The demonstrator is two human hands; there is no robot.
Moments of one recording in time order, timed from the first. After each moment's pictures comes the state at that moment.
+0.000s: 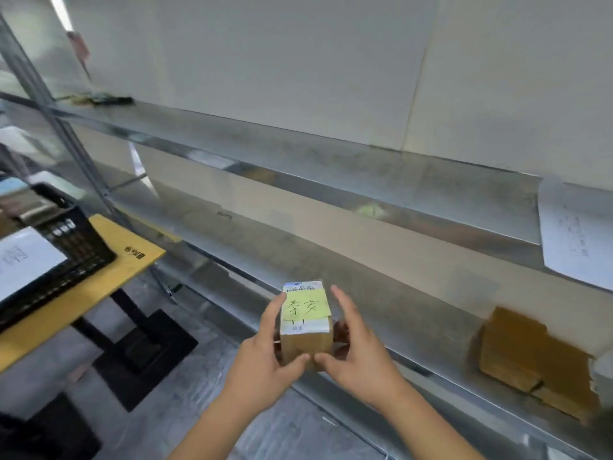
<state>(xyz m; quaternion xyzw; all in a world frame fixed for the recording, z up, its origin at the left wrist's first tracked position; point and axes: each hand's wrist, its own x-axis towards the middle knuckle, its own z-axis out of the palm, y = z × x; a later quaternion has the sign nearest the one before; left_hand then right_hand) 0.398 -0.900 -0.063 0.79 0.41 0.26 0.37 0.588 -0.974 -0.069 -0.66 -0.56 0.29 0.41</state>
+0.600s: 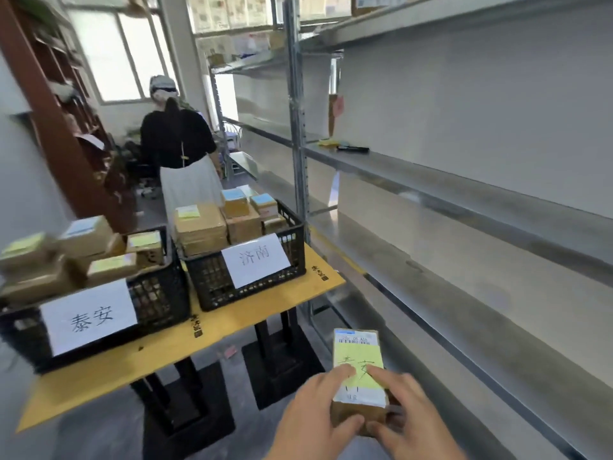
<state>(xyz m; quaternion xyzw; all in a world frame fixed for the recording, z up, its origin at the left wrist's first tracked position) 0.091 -0.859 -0.032 0.73 0.57 0.25 0.28 0.294 -0.851 -0.072 -0.52 -0.69 0.34 0.37</state>
